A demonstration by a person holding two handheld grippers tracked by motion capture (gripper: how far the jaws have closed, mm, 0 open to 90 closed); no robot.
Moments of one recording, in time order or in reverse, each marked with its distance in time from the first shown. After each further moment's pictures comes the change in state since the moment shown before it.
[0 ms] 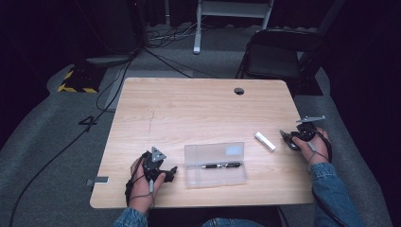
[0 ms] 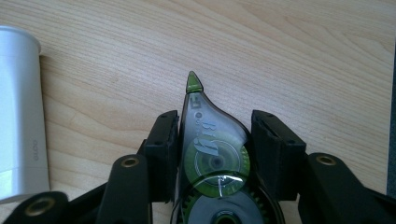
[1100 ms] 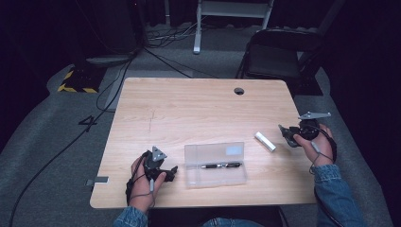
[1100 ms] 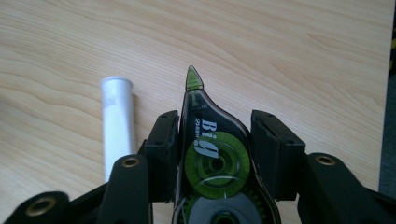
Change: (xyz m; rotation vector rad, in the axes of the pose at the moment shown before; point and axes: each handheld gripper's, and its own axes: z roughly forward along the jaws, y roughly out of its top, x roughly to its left) left arm 0.001 0.002 0.002 0.006 -0.005 0.010; right arm 0.027 0.019 -0.043 -0.097 0.057 -0.056
